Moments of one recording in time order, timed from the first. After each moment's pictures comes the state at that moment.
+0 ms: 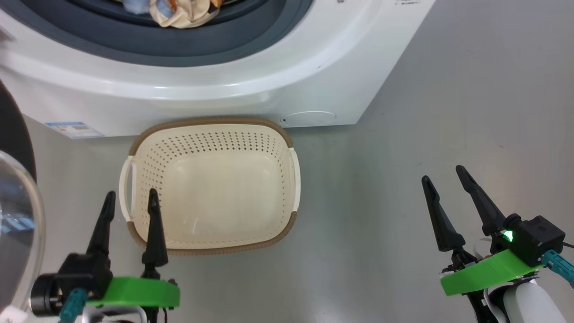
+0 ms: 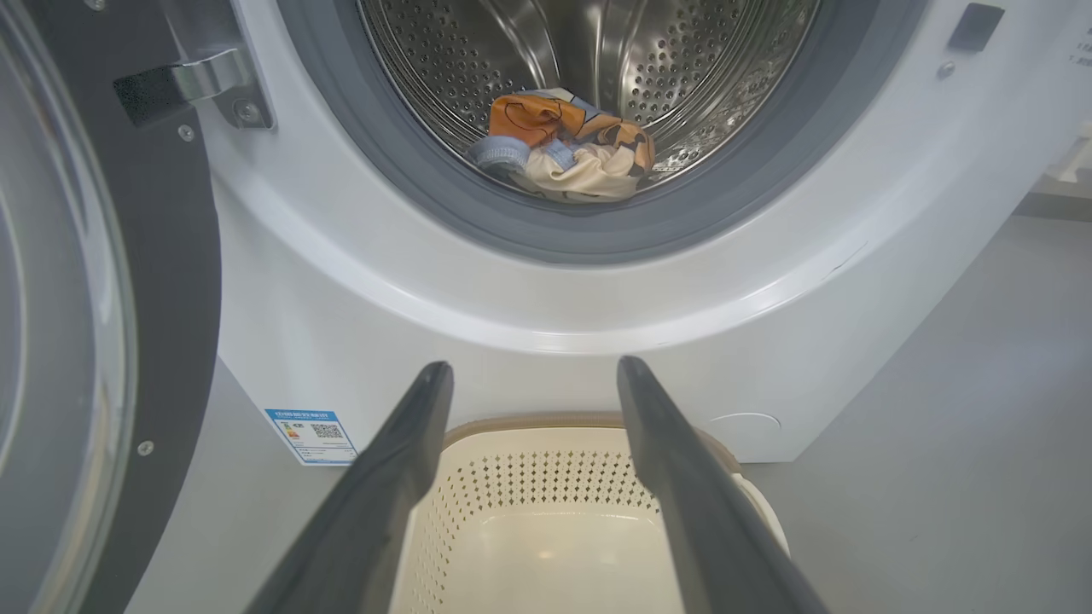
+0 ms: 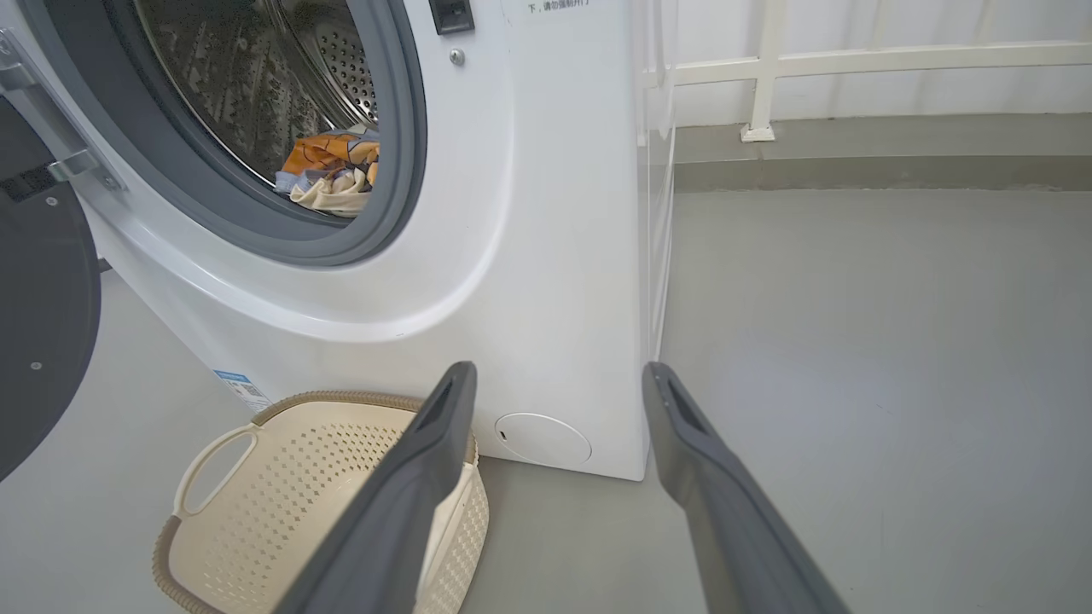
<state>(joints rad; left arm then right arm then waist) -0.09 0.15 -0.19 -0.06 -0.27 0.32 -0.24 -0.14 -0.18 0.09 0.05 0.29 0.13 -0.26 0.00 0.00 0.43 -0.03</state>
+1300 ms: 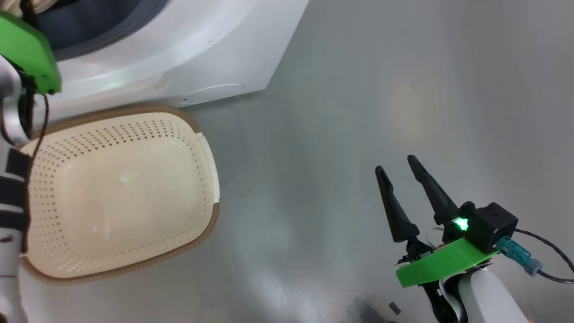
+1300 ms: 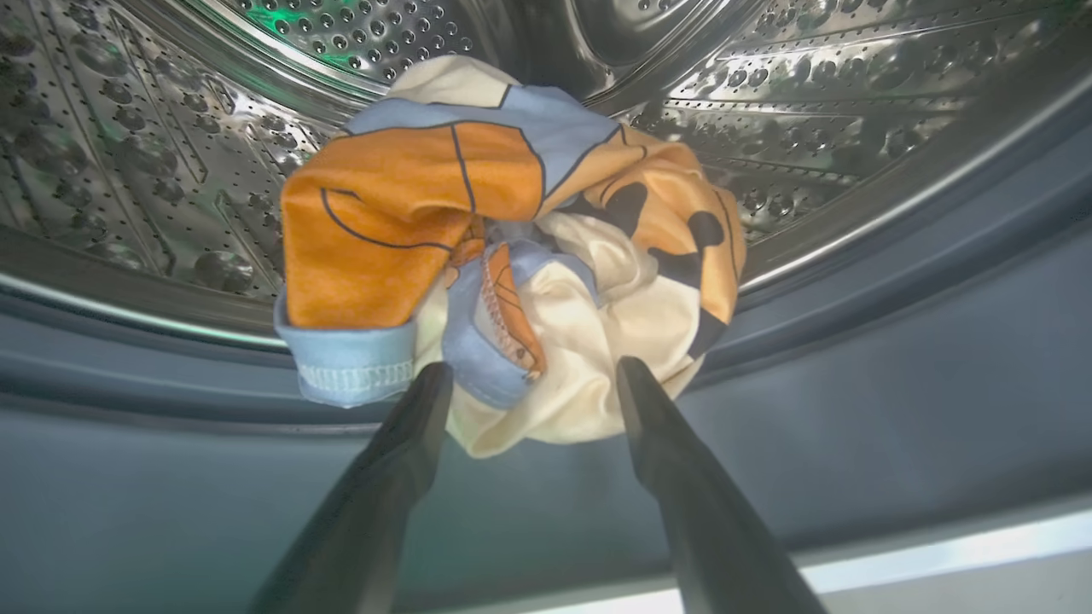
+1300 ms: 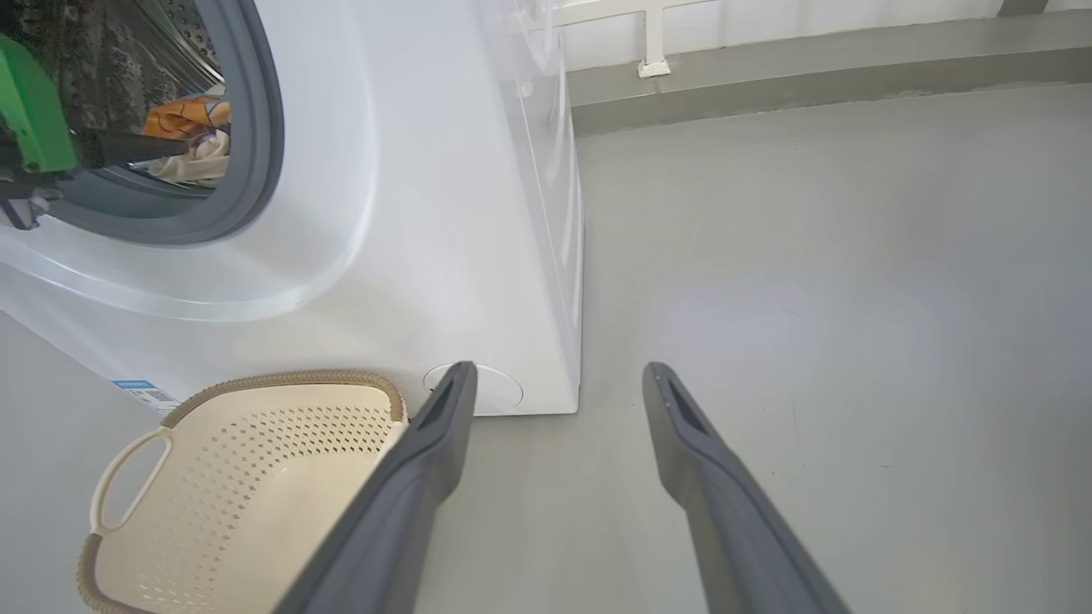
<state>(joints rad) -1.05 0.30 -0.20 0.64 -0.21 0.24 0.21 -0.23 -0.07 0.16 0.10 0.30 0.13 -0.26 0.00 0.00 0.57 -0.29</state>
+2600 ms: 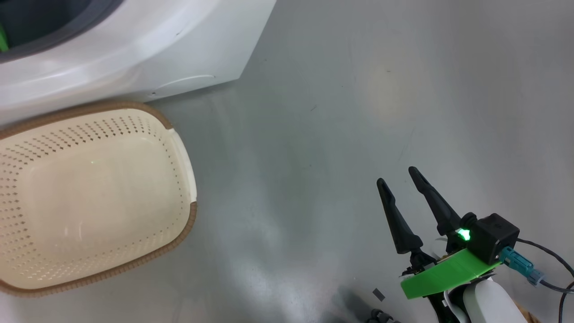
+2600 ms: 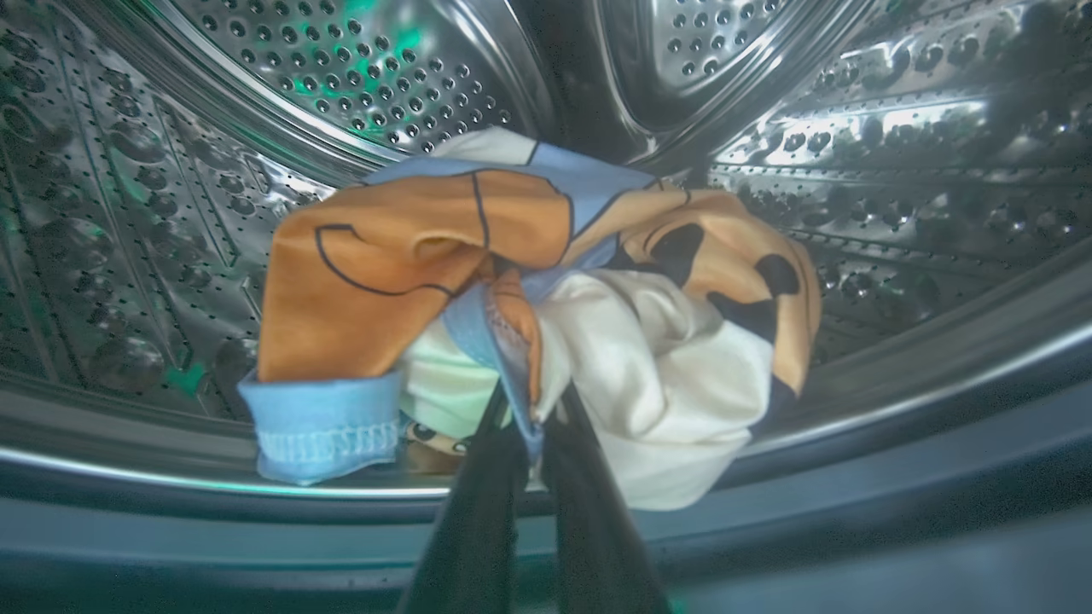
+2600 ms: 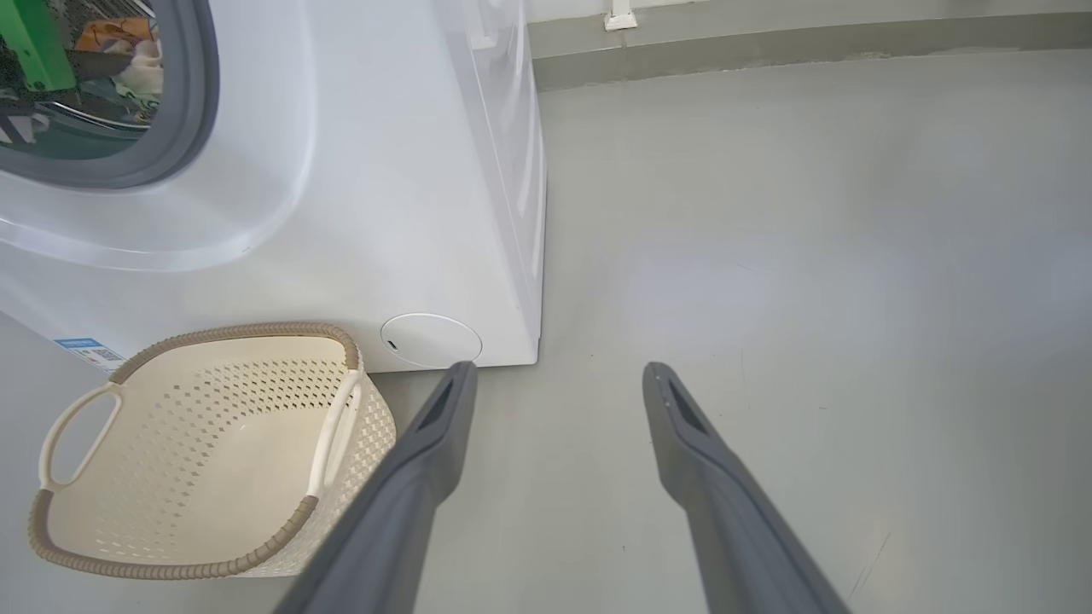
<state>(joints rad) -1.32 0.33 -0.26 1.03 -0.17 0.28 -0.02 -0.18 -0.10 0.19 0.08 0.30 0.13 -0.26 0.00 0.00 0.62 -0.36</state>
